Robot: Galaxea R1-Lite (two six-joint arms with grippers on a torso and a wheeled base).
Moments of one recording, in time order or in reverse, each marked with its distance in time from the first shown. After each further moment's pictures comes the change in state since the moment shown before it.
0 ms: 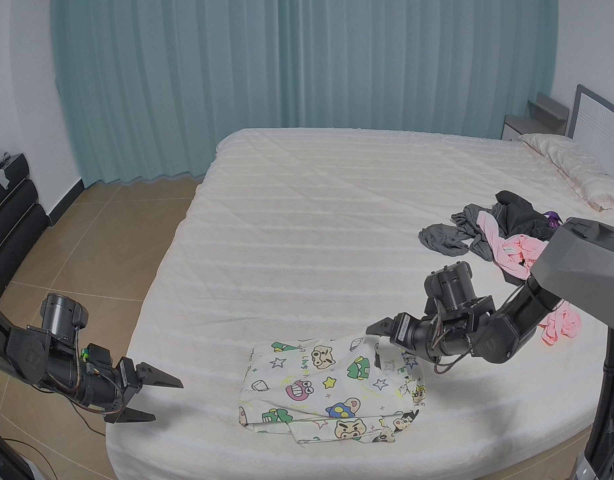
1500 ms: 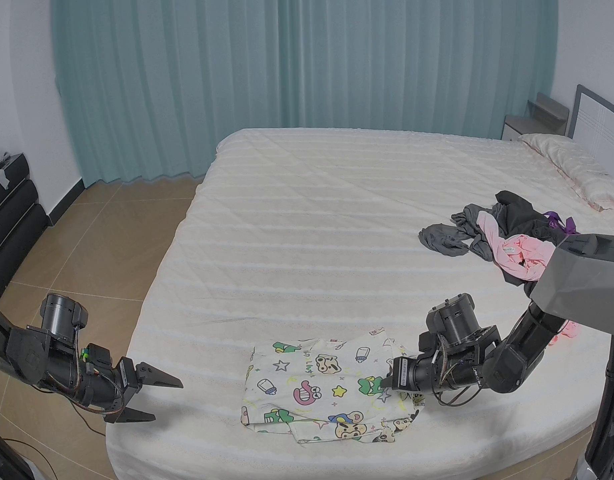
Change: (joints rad) left arm 0.000 -0.002 0.001 0.000 0.000 0.000; right arm 0.041 -0.010 0.160 -0.053 0.120 -0.112
